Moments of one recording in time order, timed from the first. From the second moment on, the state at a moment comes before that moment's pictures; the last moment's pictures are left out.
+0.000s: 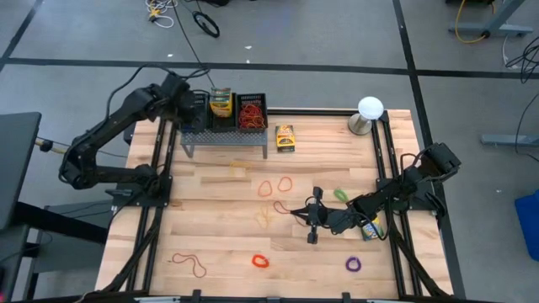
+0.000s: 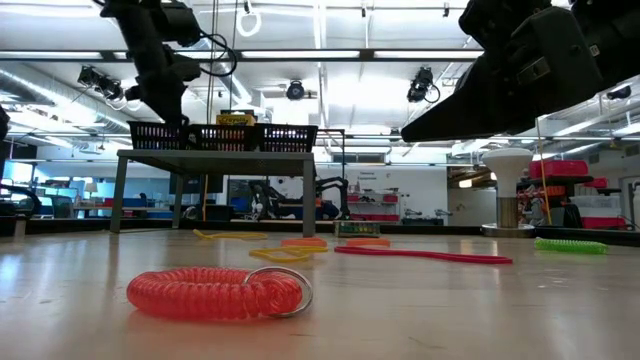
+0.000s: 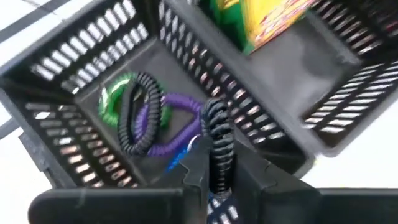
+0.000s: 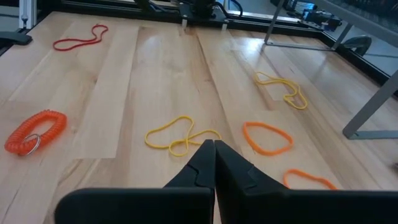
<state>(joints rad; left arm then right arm) 0.89 1.11 1.09 -1.00 -0.06 -0.03 0.50 1.62 0.57 0.59 0.62 0.14</state>
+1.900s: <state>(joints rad) -0.24 1.07 0.26 0.57 -0.39 0.03 0.44 1.62 0.57 0.60 0.62 0.29</state>
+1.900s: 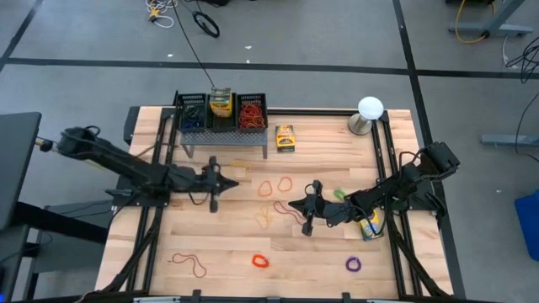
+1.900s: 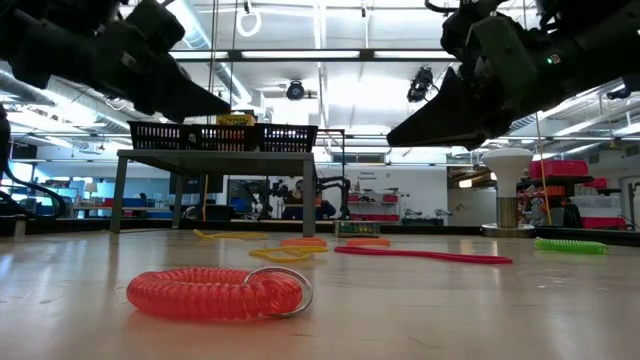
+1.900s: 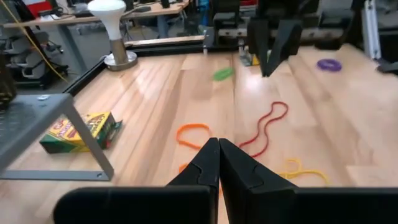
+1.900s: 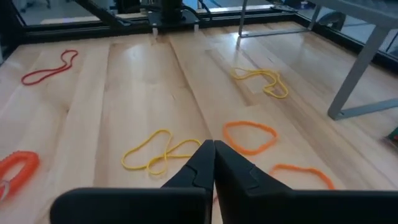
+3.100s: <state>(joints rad) -0.37 1.90 0.69 0.61 -0.31 0.01 0.50 1.81 0.91 0.01 0.57 0.55</state>
